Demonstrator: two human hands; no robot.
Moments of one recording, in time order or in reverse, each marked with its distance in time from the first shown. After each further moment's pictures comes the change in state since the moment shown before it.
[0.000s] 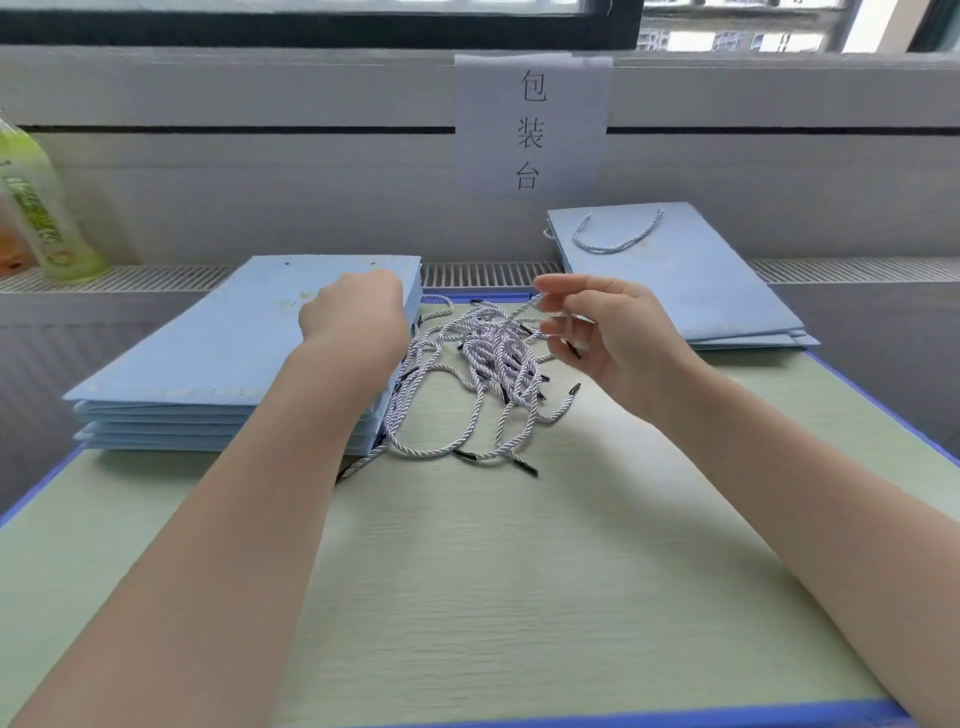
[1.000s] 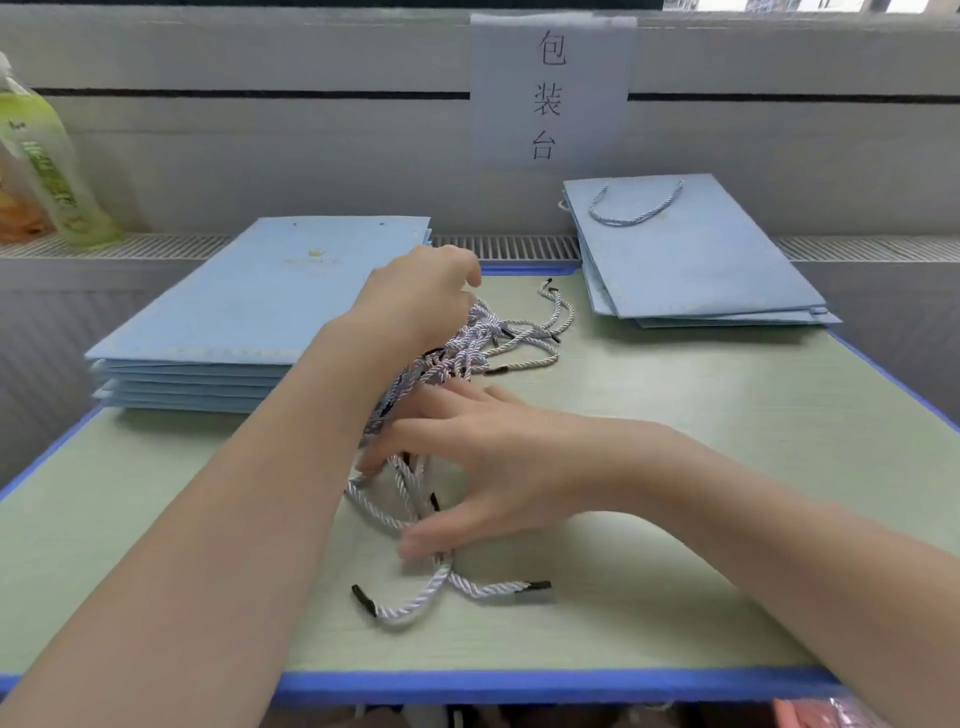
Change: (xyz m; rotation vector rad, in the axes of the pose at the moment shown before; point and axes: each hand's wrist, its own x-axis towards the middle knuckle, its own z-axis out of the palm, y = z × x) left_hand 0.004 0.012 0.017 -0.261 0.028 0.361; right_hand -0.062 0.038 0.054 -1.316 -0.816 -0.485
